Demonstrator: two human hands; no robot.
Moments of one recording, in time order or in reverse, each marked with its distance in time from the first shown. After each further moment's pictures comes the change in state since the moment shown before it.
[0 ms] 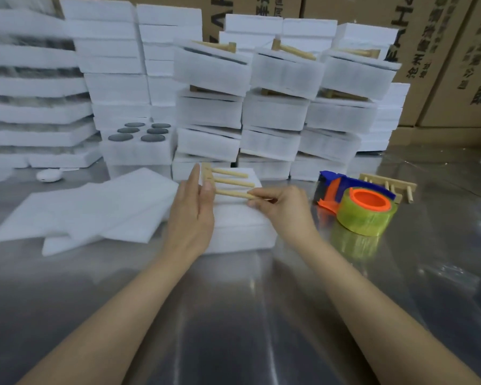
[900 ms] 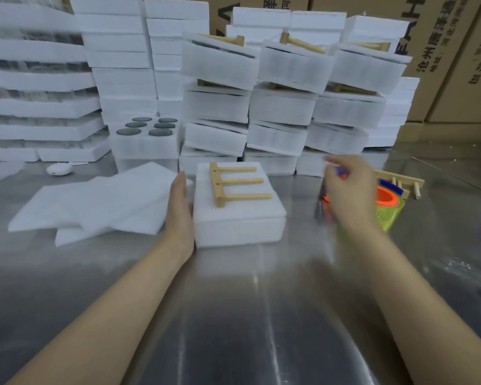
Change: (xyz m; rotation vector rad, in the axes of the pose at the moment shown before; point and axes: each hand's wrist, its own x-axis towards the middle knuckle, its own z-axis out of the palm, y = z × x) left_hand 0.004 0.004 -0.012 -0.843 0.088 -0.585; right_hand 0.006 0.005 -0.069 -0.168 0.427 0.057
